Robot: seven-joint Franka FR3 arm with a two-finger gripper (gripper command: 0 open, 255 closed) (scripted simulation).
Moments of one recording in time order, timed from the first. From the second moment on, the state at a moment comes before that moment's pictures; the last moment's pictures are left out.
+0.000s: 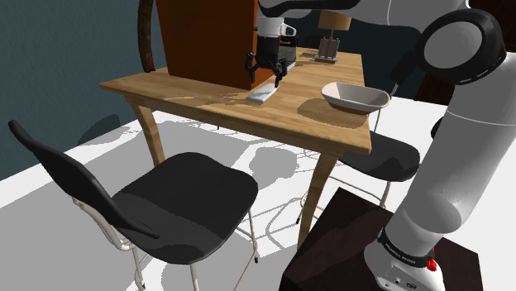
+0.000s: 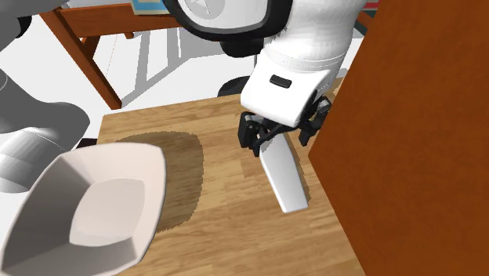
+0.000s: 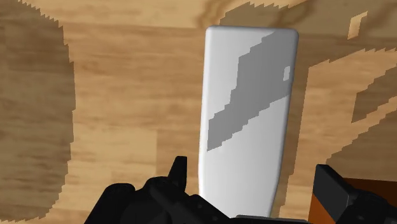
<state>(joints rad) -0.19 0.11 0.09 -1.49 0.00 1.61 1.18</state>
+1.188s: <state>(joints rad) -0.19 0.11 0.09 -1.55 0.00 1.66 1.18</state>
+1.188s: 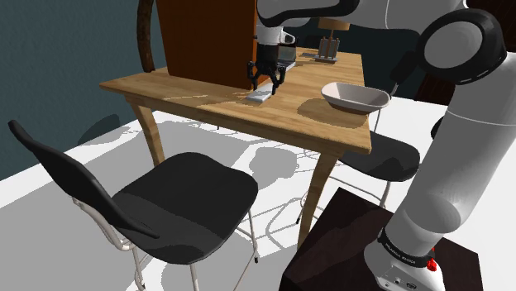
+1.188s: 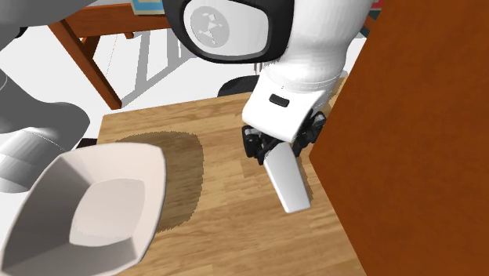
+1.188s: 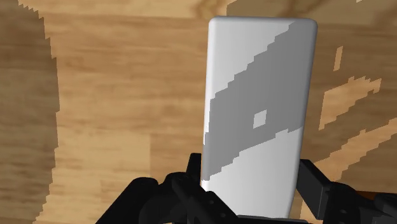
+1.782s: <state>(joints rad) -0.19 0.13 0.09 -1.45 -0.01 1.57 1.19</state>
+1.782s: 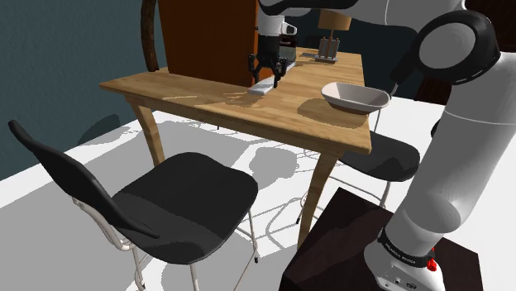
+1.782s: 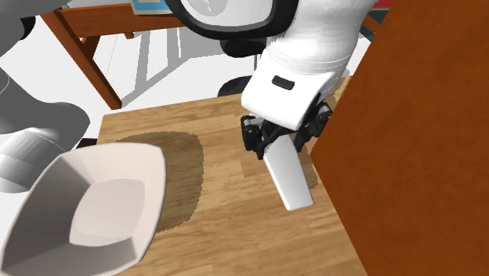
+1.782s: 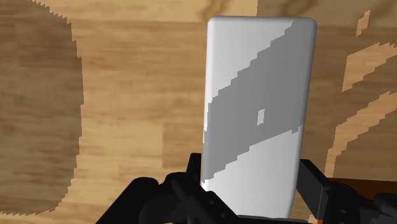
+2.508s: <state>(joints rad) -0.19 0.21 0.09 -1.19 -0.01 1.39 1.19</state>
